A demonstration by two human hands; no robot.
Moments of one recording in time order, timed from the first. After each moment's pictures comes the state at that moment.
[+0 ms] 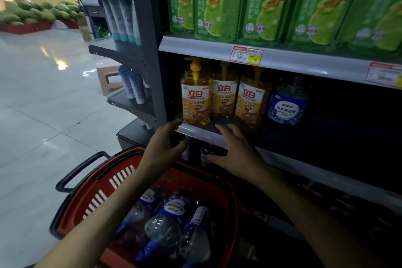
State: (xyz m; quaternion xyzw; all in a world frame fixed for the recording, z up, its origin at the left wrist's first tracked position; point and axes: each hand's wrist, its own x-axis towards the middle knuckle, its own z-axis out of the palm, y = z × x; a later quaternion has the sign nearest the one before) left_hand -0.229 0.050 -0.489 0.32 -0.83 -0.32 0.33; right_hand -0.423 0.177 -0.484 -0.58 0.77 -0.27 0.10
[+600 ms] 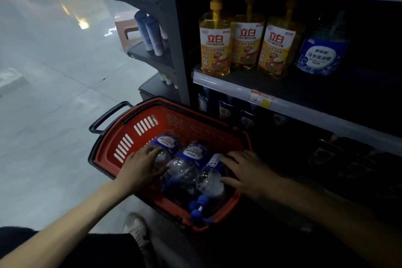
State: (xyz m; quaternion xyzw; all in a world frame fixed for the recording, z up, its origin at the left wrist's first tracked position) left_hand -0.074 0.096 -0.608 0.43 -0.89 -0.11 -0.03; right_hand -0.377 0.261 -0.609 -0.72 0.68 0.02 0.14
